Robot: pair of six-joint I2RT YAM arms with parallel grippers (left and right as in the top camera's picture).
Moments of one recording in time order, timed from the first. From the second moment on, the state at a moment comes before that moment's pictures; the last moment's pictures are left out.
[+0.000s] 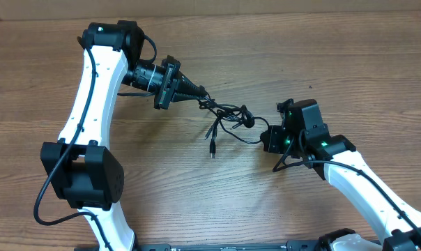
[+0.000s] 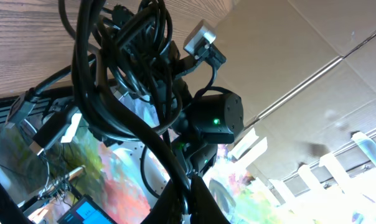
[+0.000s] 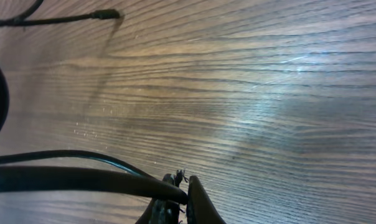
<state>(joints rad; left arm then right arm) -0.11 1.99 1.93 -1.67 1.19 -0.62 0.30 1.36 0.75 -0.40 -0.29 0.47</state>
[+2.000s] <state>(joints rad) -0.19 1.99 1.93 -1.63 0.20 -0.61 0.26 1.36 0.75 -0.27 -0.38 0.78</state>
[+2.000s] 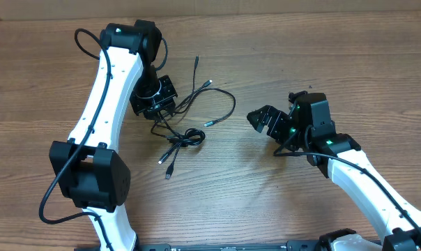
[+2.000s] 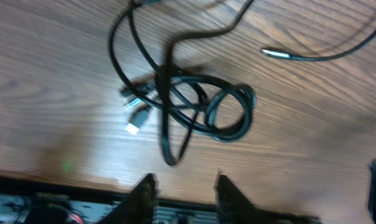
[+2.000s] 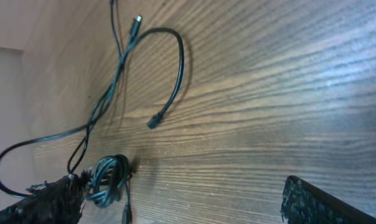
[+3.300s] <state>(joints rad) -0.20 1.99 1.47 -1.44 0.01 -0.60 0.31 1.36 0.75 -0.31 -0.40 0.78</state>
